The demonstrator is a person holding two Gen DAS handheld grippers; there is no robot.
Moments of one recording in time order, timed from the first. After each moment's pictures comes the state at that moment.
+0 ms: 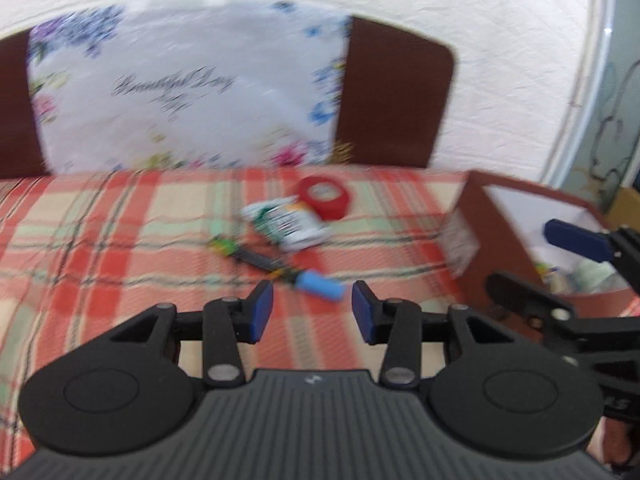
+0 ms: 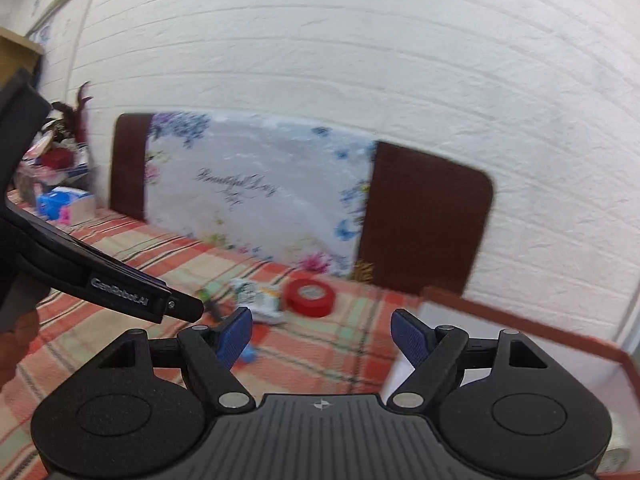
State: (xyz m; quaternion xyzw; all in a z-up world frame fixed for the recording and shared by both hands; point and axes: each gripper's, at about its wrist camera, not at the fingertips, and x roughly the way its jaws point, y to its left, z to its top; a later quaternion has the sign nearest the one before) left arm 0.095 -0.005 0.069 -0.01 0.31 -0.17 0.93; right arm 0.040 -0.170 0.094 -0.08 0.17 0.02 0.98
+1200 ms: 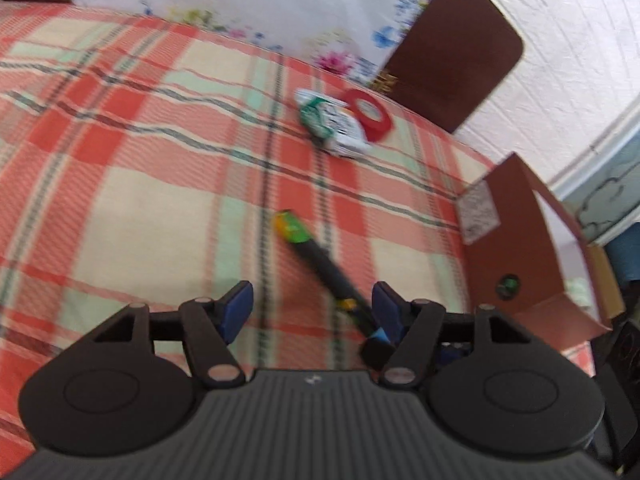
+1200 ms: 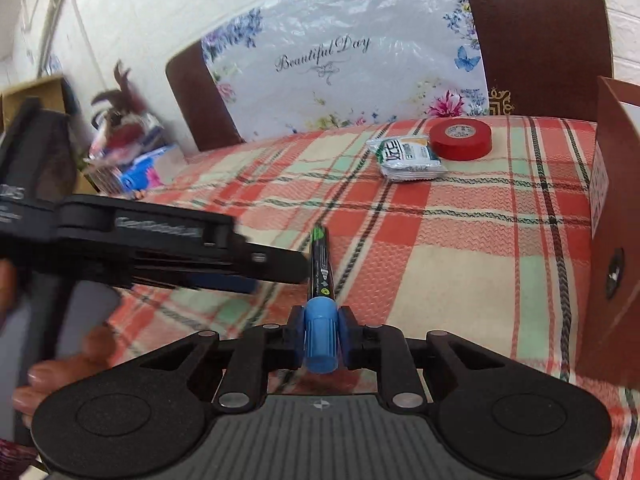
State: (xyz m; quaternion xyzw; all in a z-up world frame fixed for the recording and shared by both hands) left arm 0.113 0.033 0.019 -0.18 0.44 -0.21 0.86; right arm 0.068 -0.133 0.032 0.11 0.34 0.16 0.92
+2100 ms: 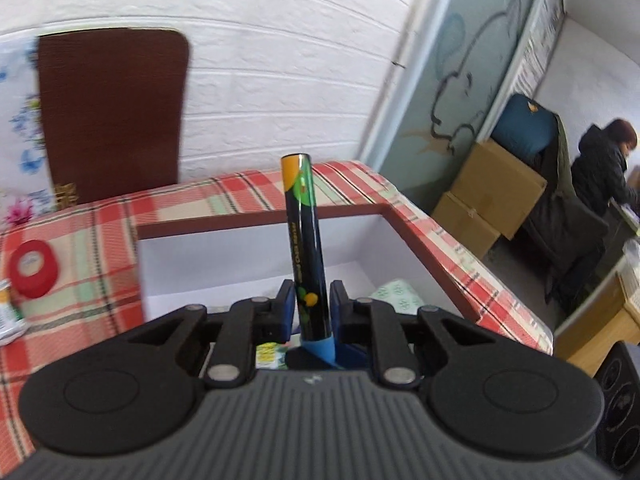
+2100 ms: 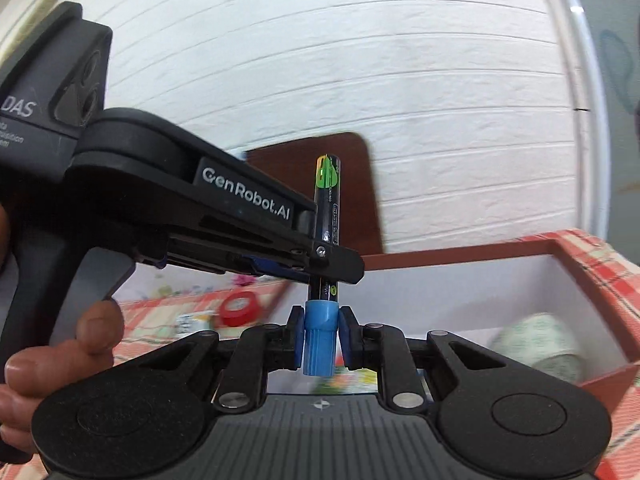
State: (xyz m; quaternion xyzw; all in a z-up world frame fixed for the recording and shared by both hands) left arm 0.096 -0.228 0.121 0.01 0.33 -0.43 0.84; right arm -0.002 -0.299 0.092 0.12 0.15 -0.07 0.98
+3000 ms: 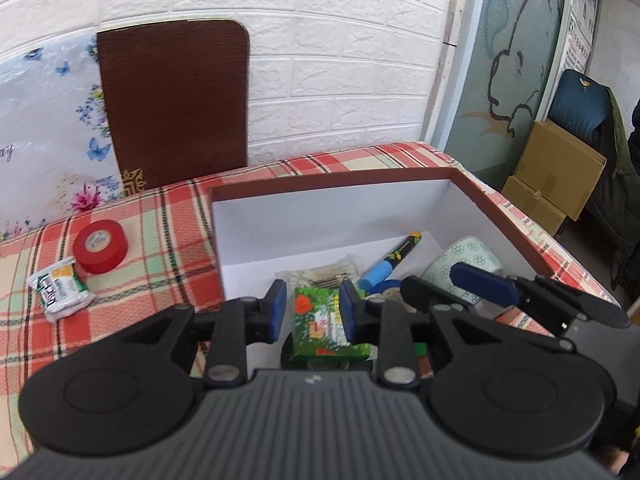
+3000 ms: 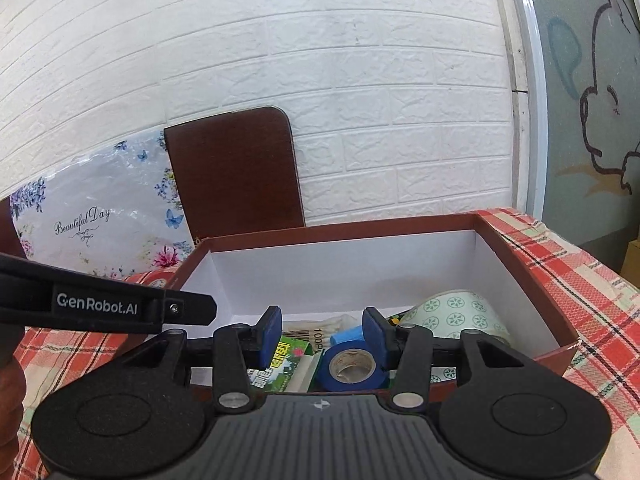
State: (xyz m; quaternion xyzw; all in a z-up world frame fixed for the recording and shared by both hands) left arm 0.070 -0.203 0.104 0.06 0.31 -0.33 0.89; right arm 0.004 -0.321 0.082 0.10 0.19 -0.15 0.97
